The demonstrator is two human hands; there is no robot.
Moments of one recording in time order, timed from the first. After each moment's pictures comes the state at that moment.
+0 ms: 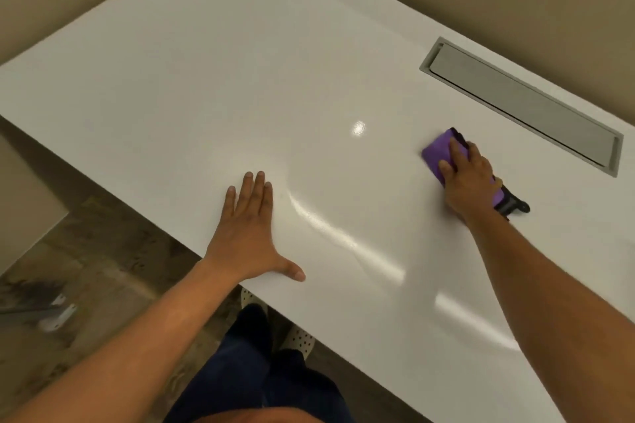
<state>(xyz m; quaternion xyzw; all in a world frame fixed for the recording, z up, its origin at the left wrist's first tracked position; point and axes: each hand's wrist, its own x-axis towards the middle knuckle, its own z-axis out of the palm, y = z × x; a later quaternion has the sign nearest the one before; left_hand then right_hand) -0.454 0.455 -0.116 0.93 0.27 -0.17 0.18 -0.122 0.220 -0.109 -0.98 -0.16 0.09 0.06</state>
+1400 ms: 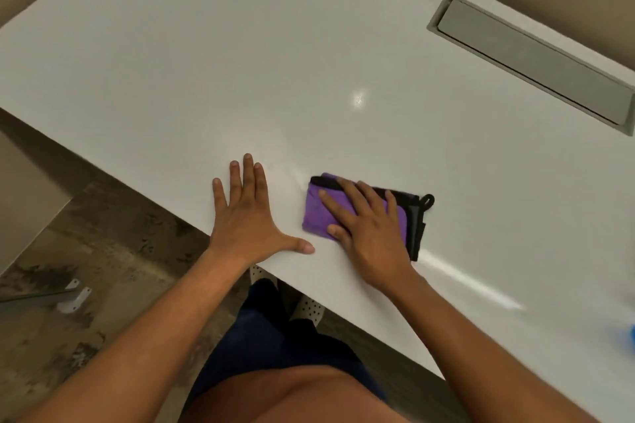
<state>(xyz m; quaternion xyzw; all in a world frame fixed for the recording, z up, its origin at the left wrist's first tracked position) -0.469 0.451 -0.121 0.91 0.33 -0.20 0.18 -0.342 0.253 -0.115 -0.88 -0.45 0.16 0.06</state>
